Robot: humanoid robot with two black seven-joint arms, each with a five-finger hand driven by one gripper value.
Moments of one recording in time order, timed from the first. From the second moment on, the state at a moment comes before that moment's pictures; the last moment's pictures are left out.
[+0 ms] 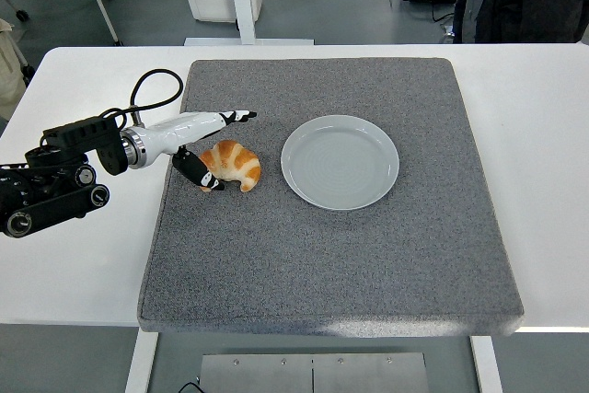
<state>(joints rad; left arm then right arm) -1.12 0.54 0.09 -1.15 1.15 0.15 -0.15 -0.07 0.00 0.00 0.12 -0.10 -0.10 0.28</state>
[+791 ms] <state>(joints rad) -1.11 0.46 0.09 -1.06 1.15 0.17 -0.15 -0.07 0.00 0.00 0.12 -0.10 -0.10 0.28</state>
